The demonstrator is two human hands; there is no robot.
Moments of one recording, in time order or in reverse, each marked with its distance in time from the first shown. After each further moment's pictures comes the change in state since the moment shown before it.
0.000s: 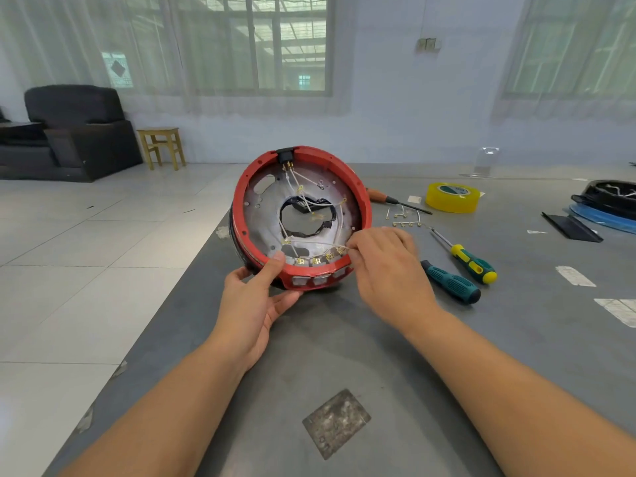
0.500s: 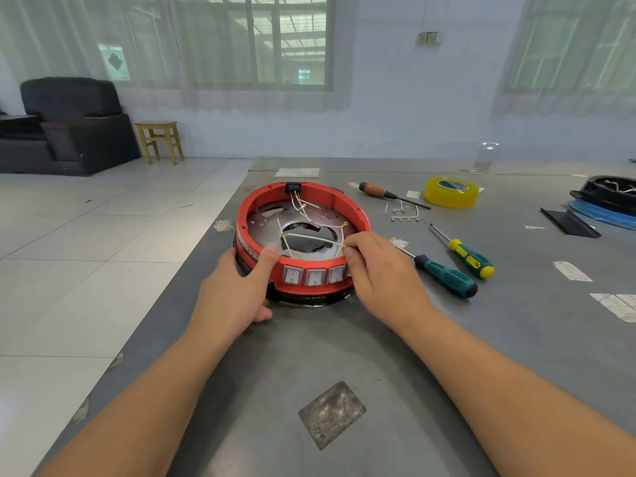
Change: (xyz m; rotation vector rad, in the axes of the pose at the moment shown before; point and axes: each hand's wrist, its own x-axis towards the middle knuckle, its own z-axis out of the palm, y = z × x) left_hand -0.005 0.019 -0.019 0.980 0.105 0.217; right_hand -0.008 -0.003 0.003 0.253 -0.119 0.125
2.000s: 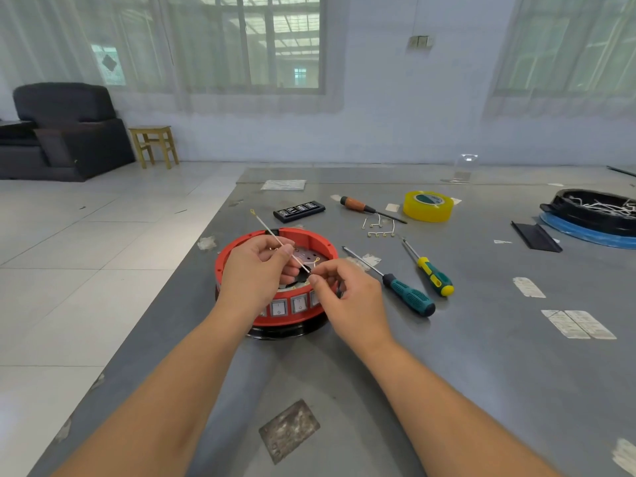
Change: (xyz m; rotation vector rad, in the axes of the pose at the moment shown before) left_hand 0.003 0.080 0.043 -0.307 -0.071 0.209; right_hand -0.005 -0.004 -0.008 0.485 0.180 0.164
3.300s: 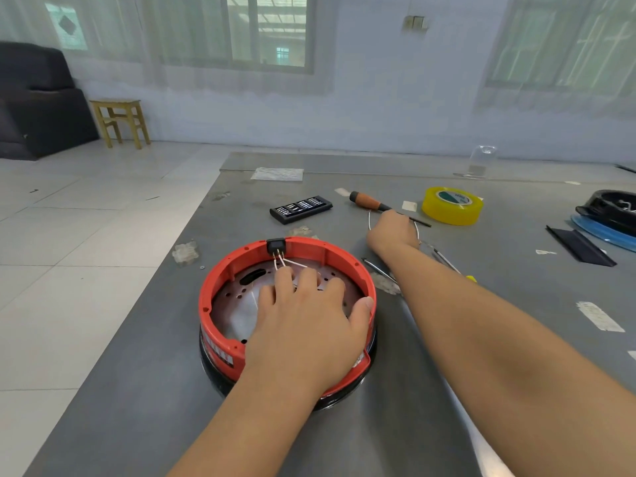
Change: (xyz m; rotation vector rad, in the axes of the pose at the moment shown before) left_hand 0.033 -0.040 0.035 1.133 -0.274 0.220; right_hand 0.208 0.159 0.039 -0.860 -0.077 0.669
